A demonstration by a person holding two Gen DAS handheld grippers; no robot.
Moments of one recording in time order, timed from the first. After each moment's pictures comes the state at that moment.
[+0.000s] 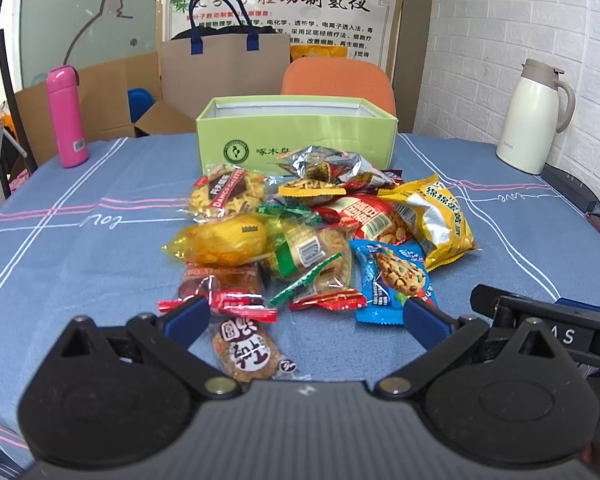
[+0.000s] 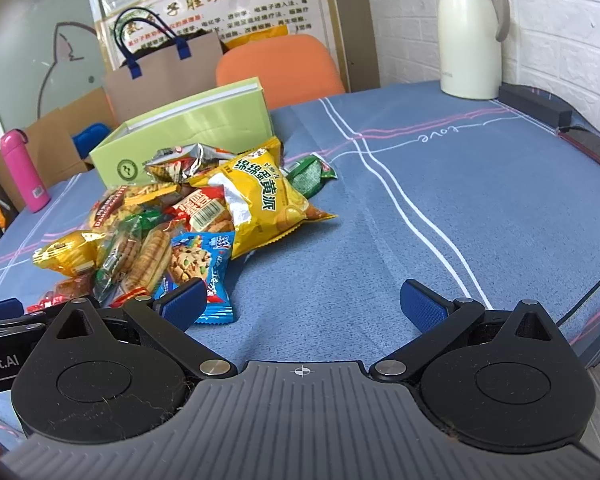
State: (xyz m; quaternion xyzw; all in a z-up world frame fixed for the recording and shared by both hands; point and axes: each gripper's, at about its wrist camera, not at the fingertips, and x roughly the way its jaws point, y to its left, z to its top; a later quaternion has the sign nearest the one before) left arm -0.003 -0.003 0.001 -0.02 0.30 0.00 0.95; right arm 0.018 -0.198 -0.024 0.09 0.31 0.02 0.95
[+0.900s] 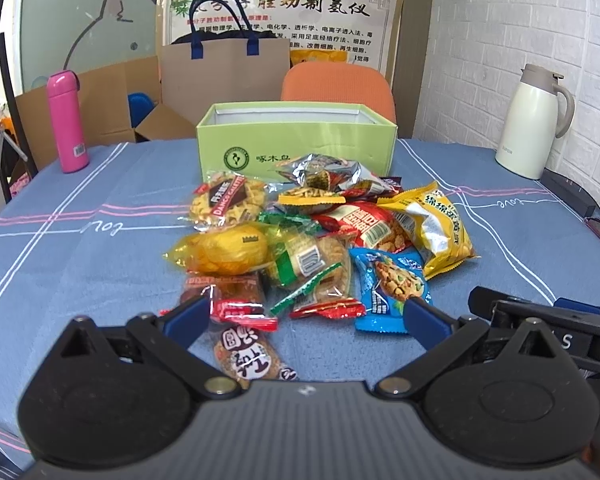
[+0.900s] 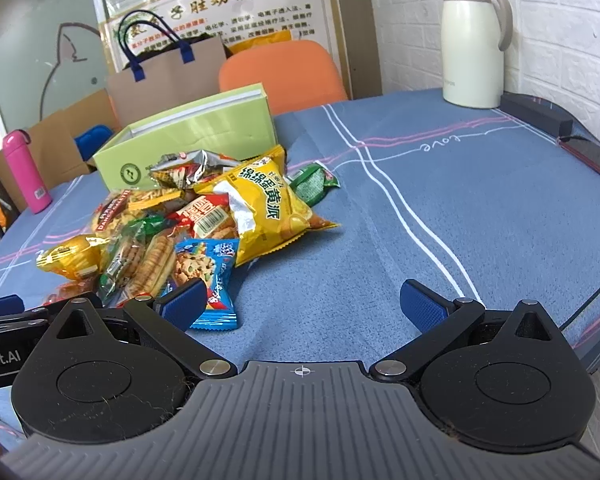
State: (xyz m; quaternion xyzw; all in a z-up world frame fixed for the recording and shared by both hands) left arm -0.001 -0.003 0.005 -0.02 0.30 0.00 0.95; right arm 0.017 -0.197 -0.019 0.09 0.30 0.02 0.95
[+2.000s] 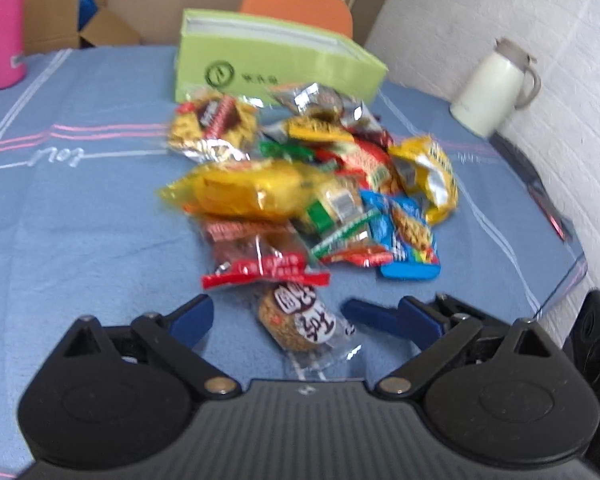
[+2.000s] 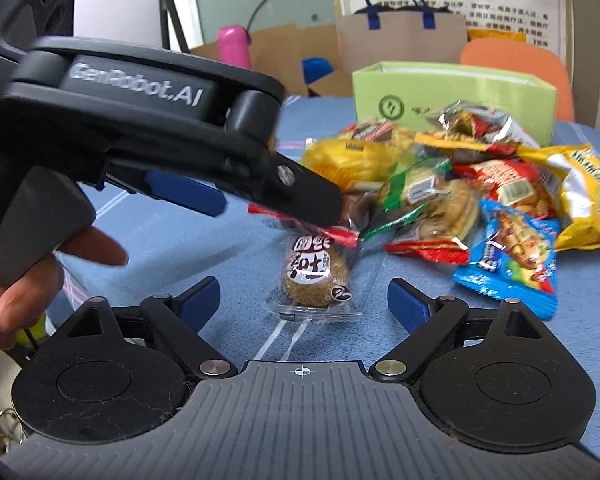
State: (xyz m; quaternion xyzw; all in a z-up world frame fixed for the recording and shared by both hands) left arm 0.036 0.087 -0.010 -0.09 0.43 -0.15 0.89; right arm 0.007 -0.059 -0.053 -0.03 0.30 0.32 0.90
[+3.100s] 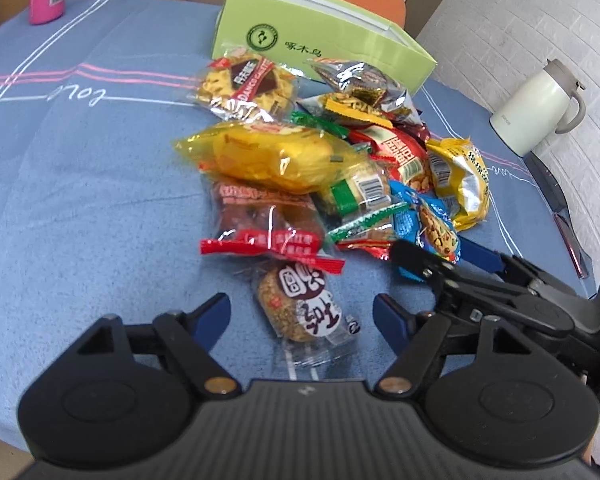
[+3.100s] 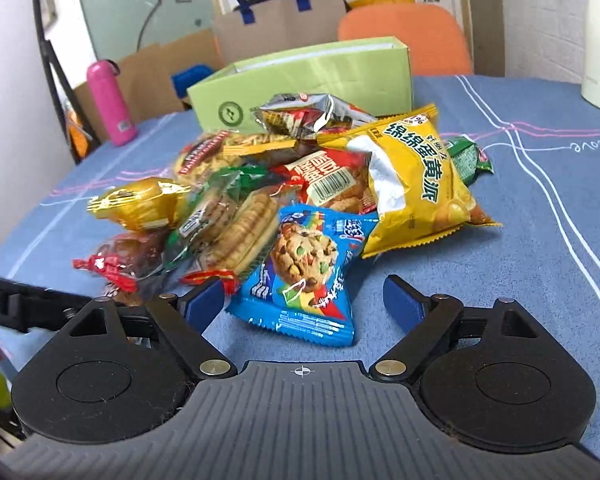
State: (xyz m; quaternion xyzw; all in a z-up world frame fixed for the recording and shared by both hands) left arm 0.044 0.080 -0.026 -0.16 0.46 -0.09 0.87; right arm 0.079 -0.140 -0.048 0.02 0.33 0.20 0.92
